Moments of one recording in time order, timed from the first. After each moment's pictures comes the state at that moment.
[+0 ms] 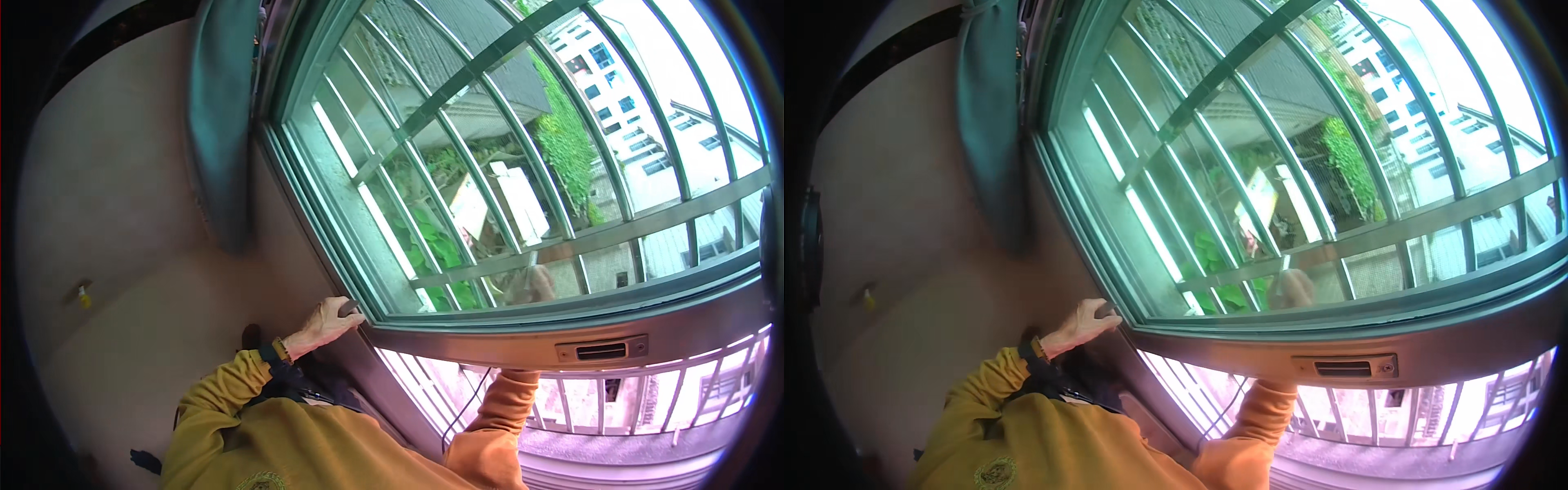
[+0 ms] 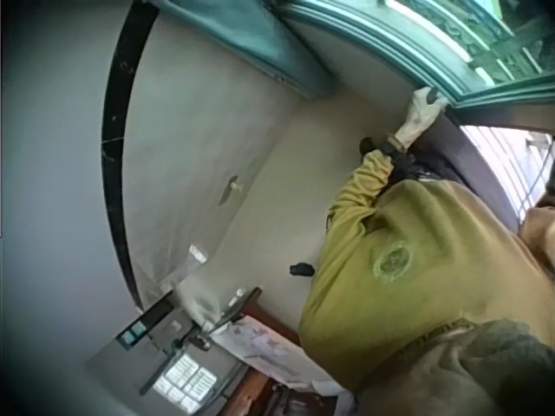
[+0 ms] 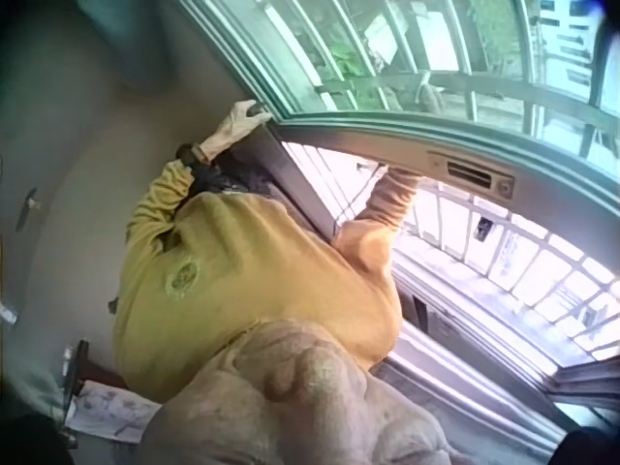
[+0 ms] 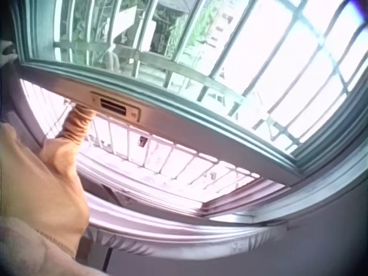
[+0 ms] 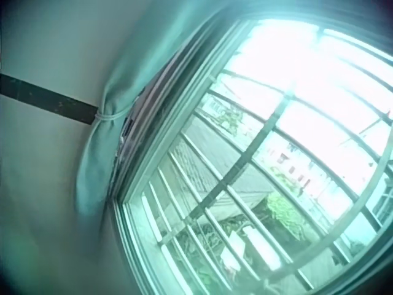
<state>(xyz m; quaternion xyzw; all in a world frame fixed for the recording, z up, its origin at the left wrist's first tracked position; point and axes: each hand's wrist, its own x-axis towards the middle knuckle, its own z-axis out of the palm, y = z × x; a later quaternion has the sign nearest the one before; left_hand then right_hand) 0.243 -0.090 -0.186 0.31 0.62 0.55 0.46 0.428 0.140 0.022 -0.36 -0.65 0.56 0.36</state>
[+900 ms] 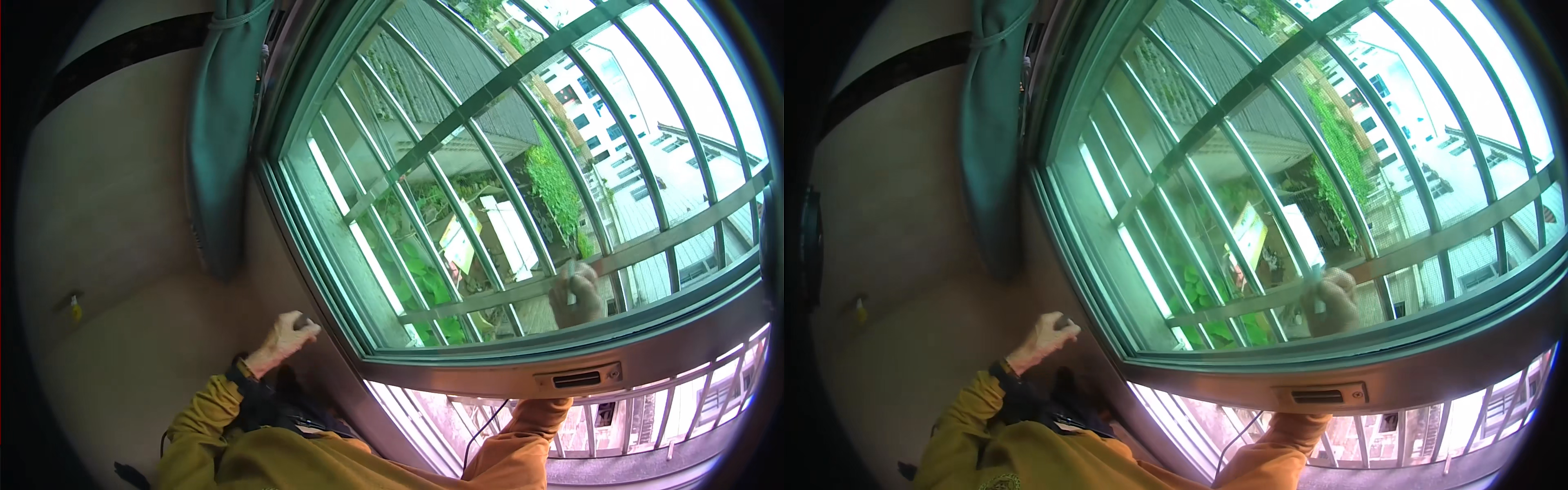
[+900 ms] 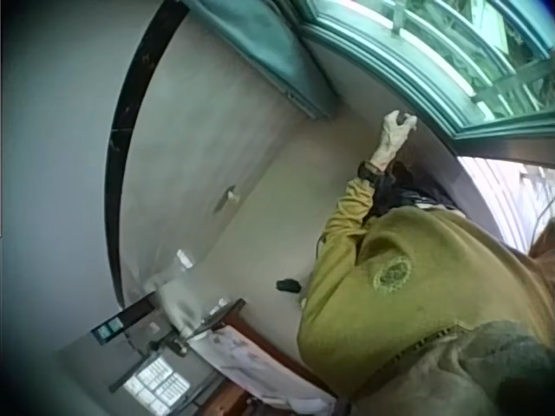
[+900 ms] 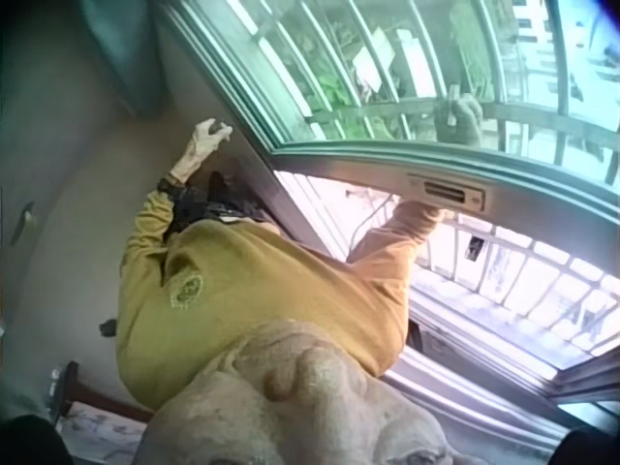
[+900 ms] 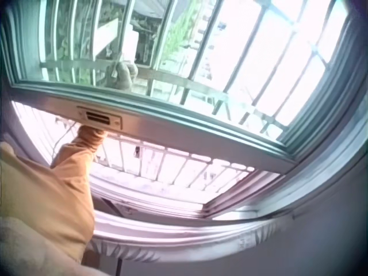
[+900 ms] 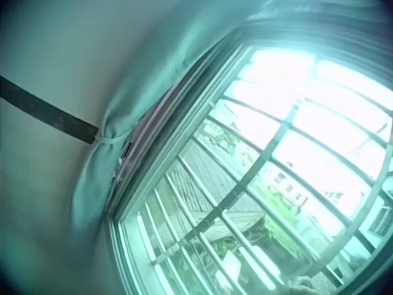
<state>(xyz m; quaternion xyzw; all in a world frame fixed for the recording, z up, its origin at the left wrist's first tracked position) 0.196 -0.126 -0.189 0.20 0.65 0.59 0.44 0.404 0.170 0.130 -0.10 -0.93 0.14 0.32</state>
